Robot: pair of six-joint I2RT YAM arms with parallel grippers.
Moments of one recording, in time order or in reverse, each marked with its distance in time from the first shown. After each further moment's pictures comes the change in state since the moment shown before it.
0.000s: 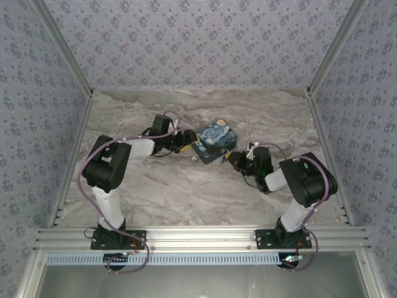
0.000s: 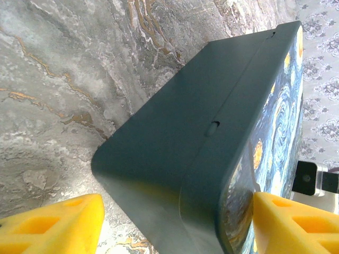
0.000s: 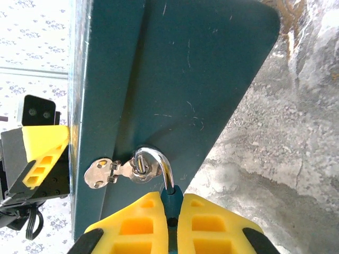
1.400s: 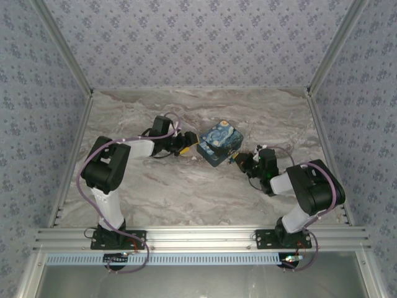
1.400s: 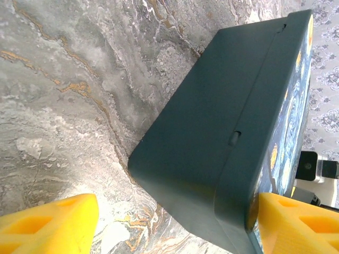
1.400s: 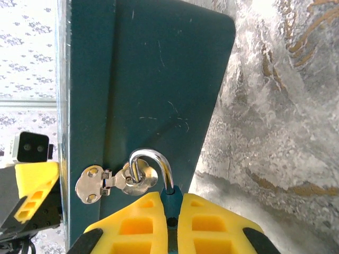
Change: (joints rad) left arm -0.002 -0.020 -0.017 -0.033 0.023 0.000; right arm -0.053 -0.093 -0.052 -0.081 0.064 0.024
